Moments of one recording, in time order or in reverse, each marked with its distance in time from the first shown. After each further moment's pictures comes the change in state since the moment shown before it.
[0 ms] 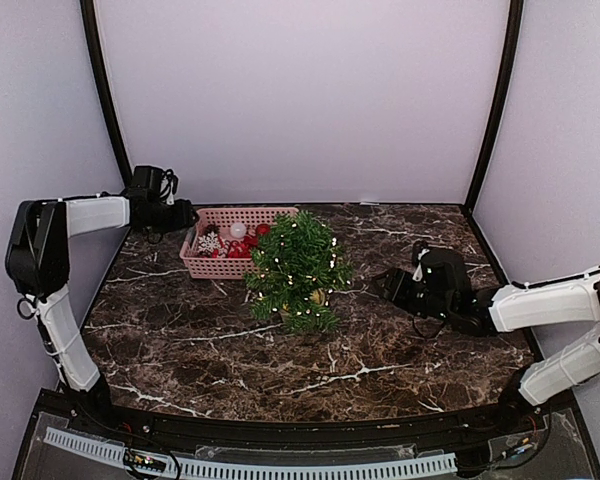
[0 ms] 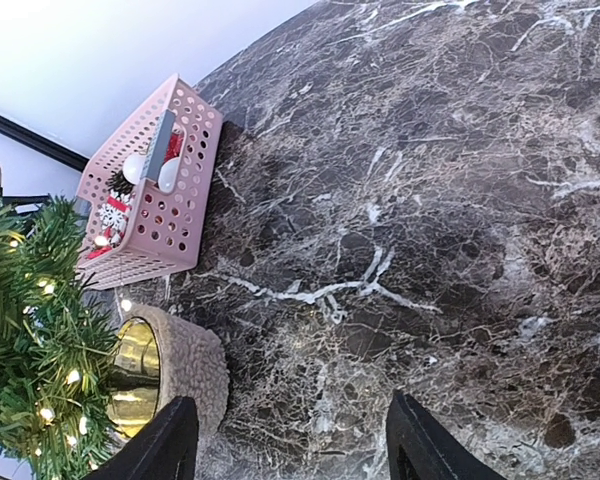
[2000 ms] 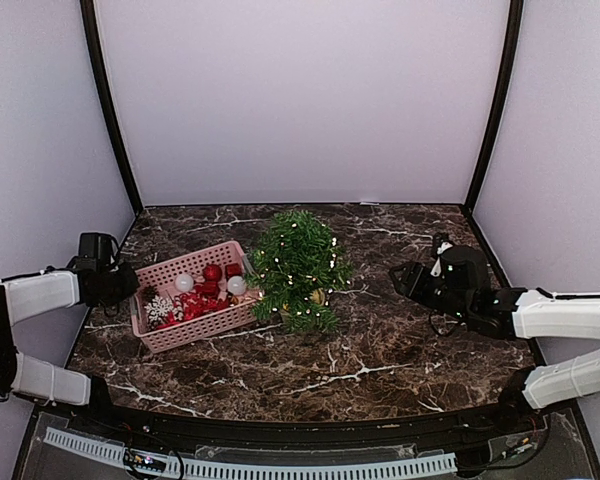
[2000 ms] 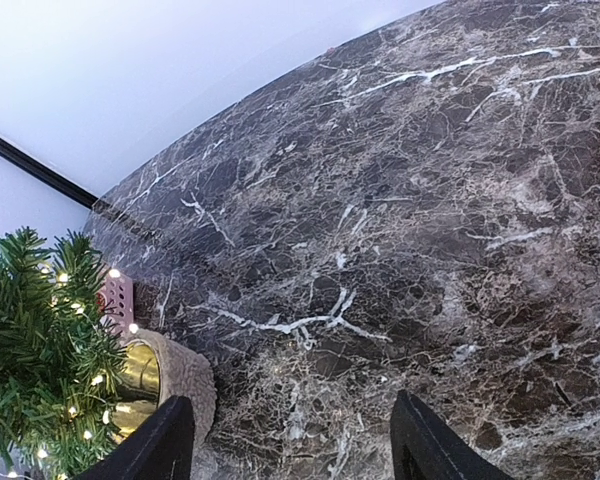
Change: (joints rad) left arm 0.171 -0.590 -0.721 0.021 -0.196 -0.237; right arm -0.027 -0.197 -0.032 -0.116 0.083 -0.071
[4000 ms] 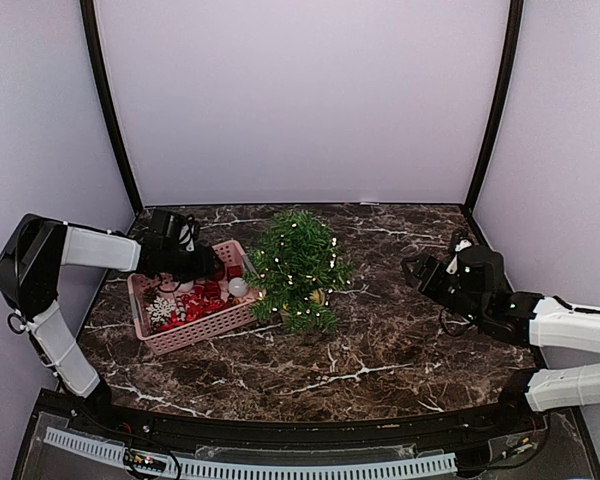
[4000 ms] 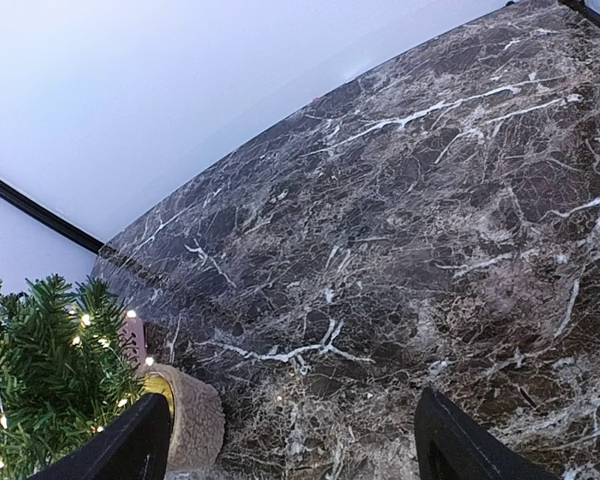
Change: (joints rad) left arm -0.357 0.466 0.322 0.155 0.260 0.060; right arm 0.000 -0.149 -0.026 -0.059 0.090 0.030
